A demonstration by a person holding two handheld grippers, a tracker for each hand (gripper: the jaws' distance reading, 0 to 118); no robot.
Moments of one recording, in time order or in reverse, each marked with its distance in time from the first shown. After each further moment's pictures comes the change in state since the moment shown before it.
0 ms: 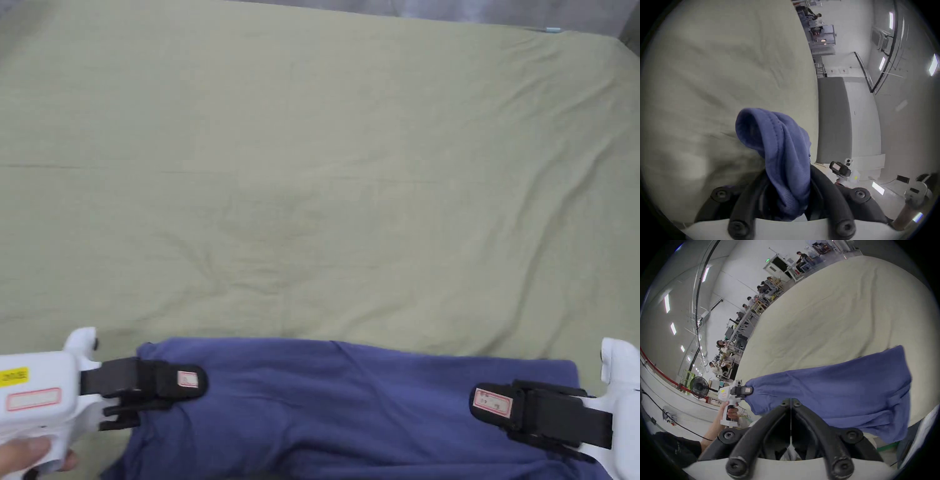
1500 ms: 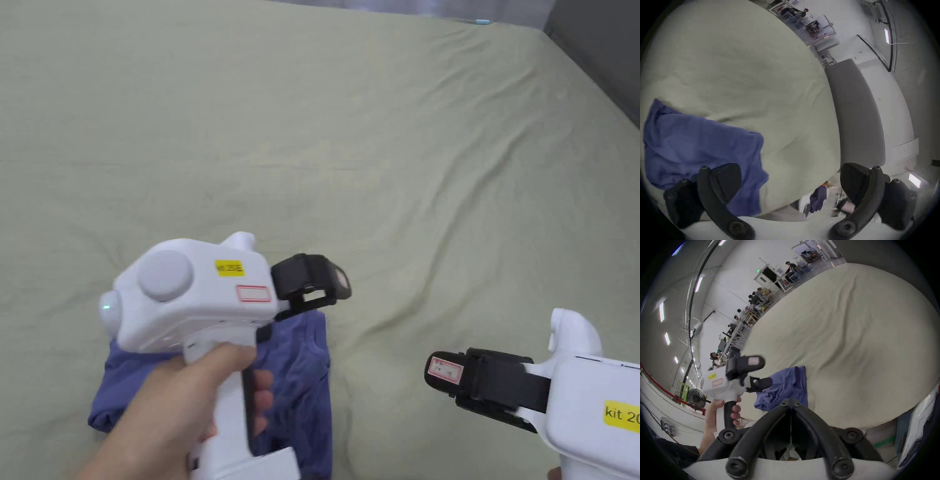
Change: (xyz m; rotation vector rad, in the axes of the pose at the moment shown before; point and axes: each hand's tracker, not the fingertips) left arm 0.188 -0.056 -0.223 0.009 0.258 -0.171; right arm 0.031 -0.004 0.068 0.100 -0.064 -0.073
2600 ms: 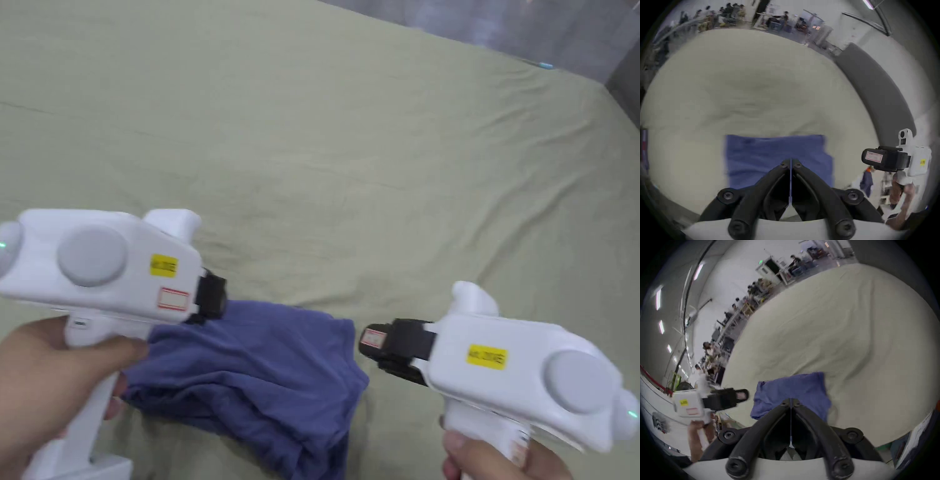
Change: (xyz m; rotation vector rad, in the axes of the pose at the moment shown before) left arm -0.070 0.026 0.105 0.078 0.415 -0.283; right arm -0.086 0.026 -0.141 -0.142 -0.119 0.096
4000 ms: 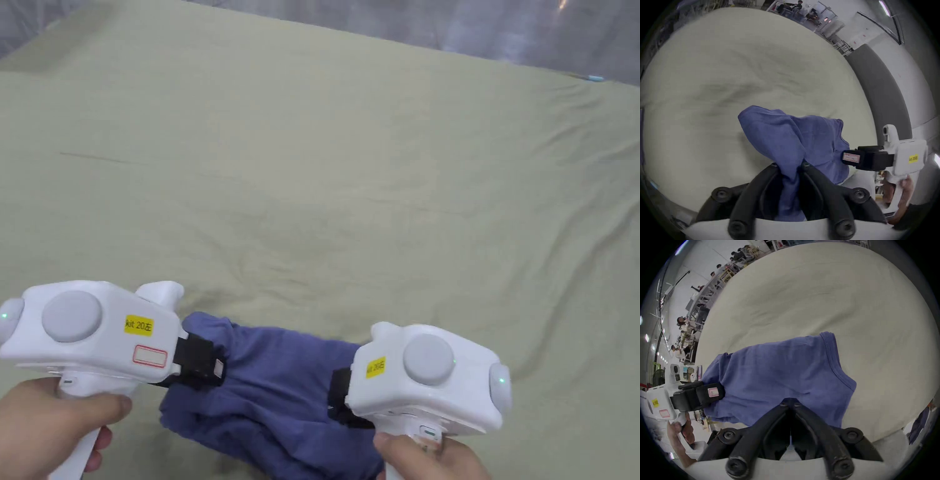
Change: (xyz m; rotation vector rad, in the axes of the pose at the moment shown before) left arm -0.112 -0.017 0.013 -0.133 -0.083 0.084; right arm -0.108 -0.023 -0.115 -0.257 -0.187 0.038
